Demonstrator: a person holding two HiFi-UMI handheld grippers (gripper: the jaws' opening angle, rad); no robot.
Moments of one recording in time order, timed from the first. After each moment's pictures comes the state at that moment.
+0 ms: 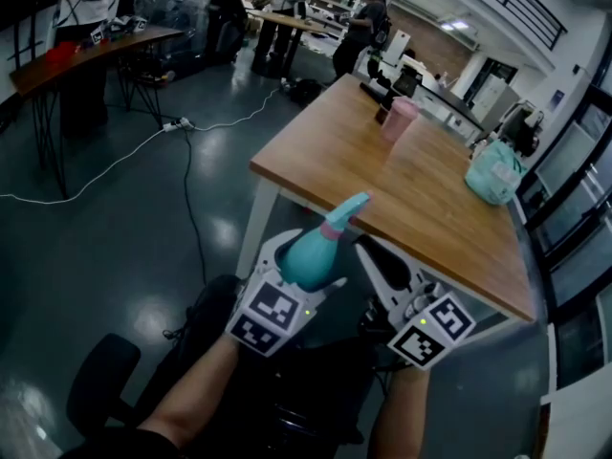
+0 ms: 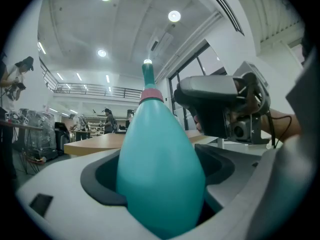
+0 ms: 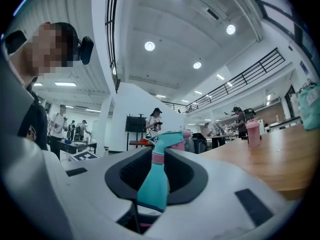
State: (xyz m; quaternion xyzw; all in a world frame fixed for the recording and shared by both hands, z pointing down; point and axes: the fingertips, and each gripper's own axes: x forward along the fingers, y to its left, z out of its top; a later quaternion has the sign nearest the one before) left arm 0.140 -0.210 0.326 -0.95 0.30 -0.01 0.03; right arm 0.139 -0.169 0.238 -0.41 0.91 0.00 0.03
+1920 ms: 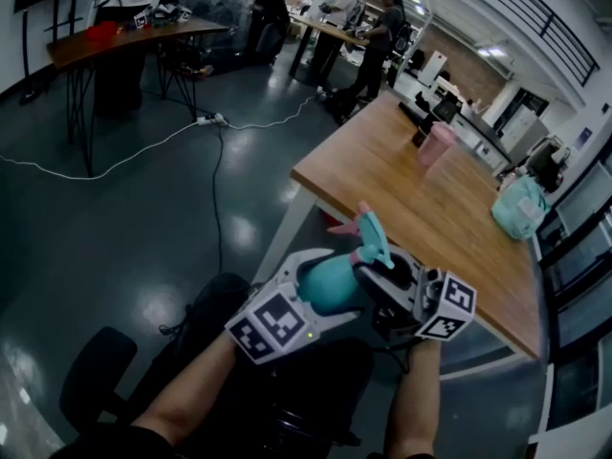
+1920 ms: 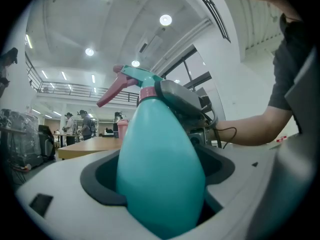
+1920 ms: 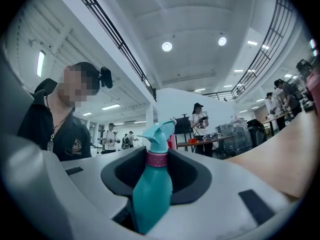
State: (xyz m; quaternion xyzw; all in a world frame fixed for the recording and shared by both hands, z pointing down) left arm 0.123 -0.186 0.325 -0.98 0.22 -0.01 0.05; right arm 0.092 -0.178 0.250 -0.11 0.99 -0.04 0.05
